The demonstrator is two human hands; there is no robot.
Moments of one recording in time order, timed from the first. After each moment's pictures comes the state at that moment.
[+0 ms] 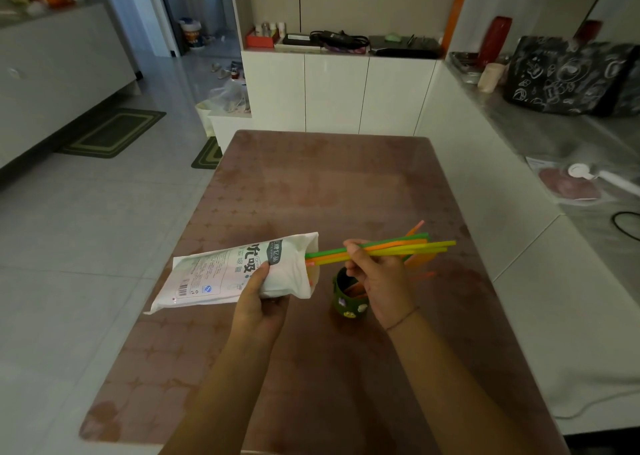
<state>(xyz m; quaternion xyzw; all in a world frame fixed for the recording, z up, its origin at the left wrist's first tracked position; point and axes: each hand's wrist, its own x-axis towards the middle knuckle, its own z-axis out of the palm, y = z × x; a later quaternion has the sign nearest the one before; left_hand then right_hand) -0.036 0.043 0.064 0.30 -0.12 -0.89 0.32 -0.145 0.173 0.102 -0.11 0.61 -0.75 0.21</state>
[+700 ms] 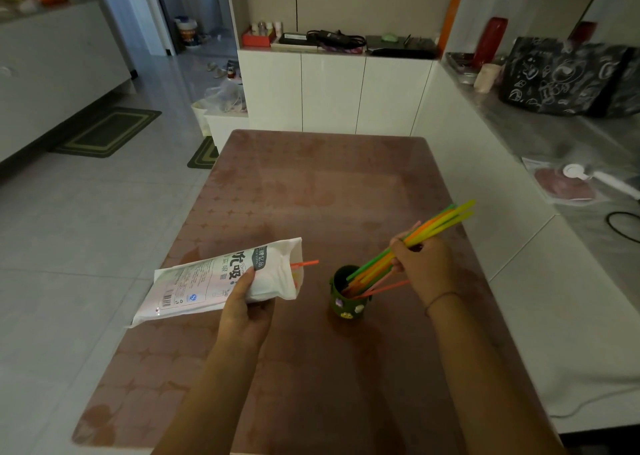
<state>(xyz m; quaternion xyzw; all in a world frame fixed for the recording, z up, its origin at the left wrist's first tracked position) -0.030 0.028 0.049 0.33 -0.11 -0.88 0.33 -0.199 0.214 0.110 -0.13 0.83 -0.54 0.05</state>
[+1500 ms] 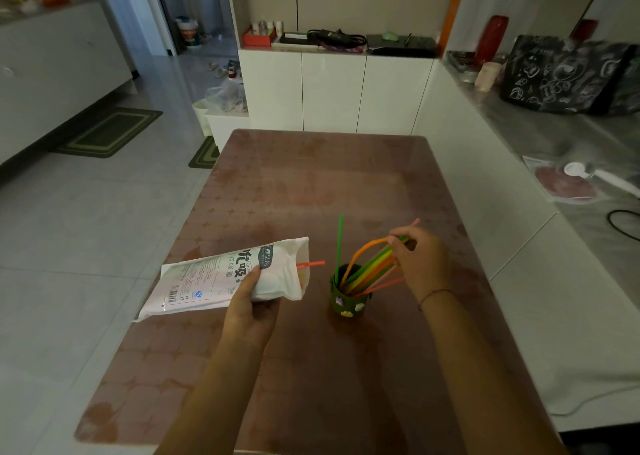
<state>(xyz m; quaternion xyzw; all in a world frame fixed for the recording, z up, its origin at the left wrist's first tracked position) -0.030 0.037 0.056 0.33 -0.12 -0.88 0.32 -0.206 0.210 0.100 -0.20 0.86 -0.48 -0.03</state>
